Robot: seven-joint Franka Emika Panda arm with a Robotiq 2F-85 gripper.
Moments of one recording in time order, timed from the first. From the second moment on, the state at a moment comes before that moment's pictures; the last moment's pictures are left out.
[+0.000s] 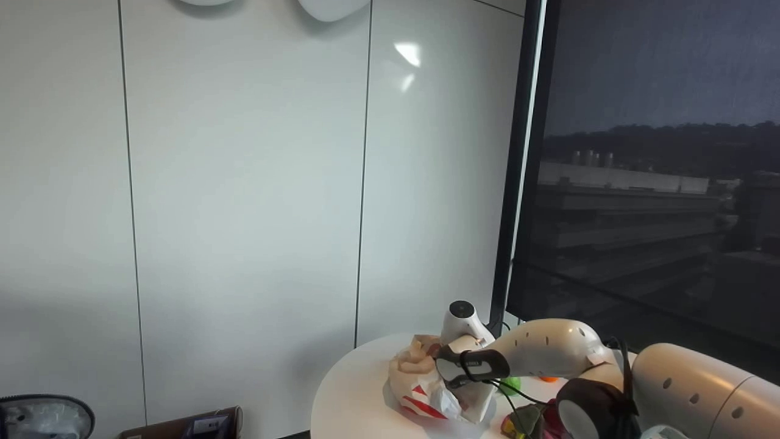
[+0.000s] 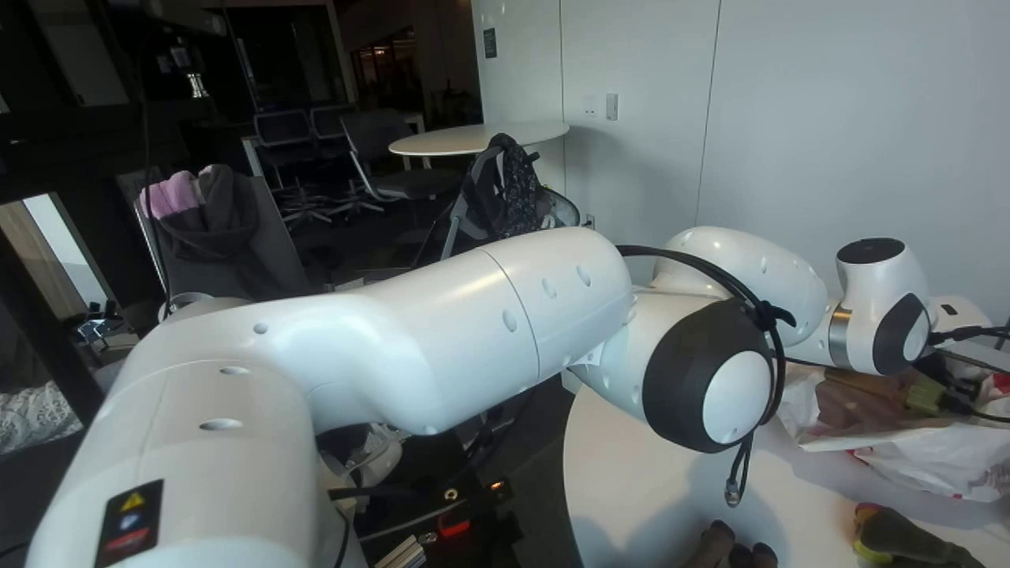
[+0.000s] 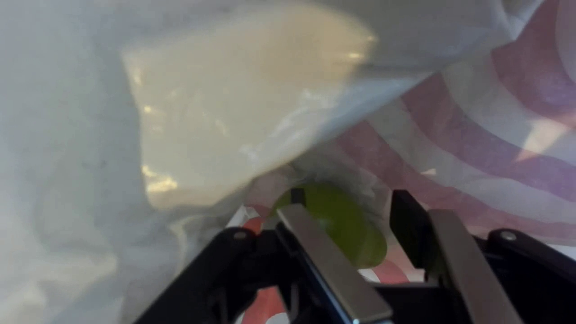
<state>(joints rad) 0.08 1.49 -0.17 -0.60 -0.18 2.56 0.13</state>
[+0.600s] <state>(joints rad) 0.05 1.35 -0.06 -0.58 -0.15 2.15 -0.02</state>
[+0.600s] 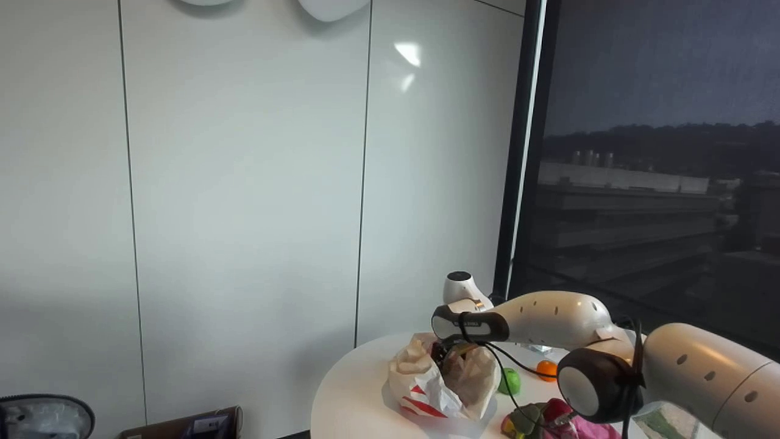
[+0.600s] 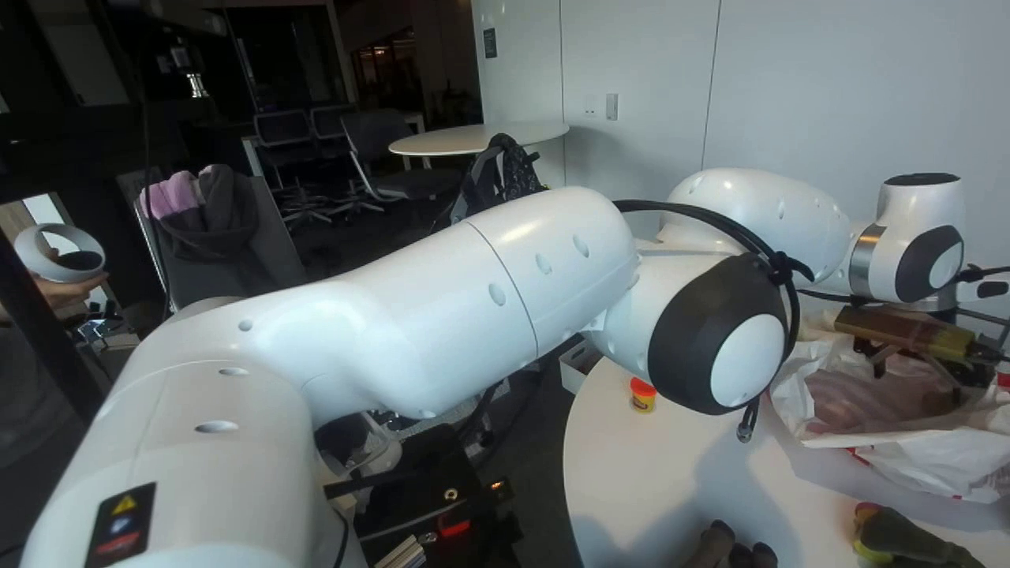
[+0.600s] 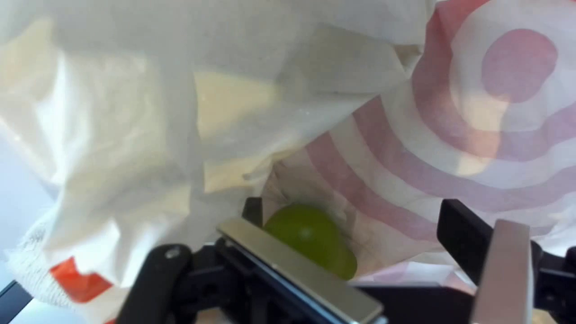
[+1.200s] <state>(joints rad) 0.05 1.13 -0.02 -0.59 -0.13 1.58 -0.19</state>
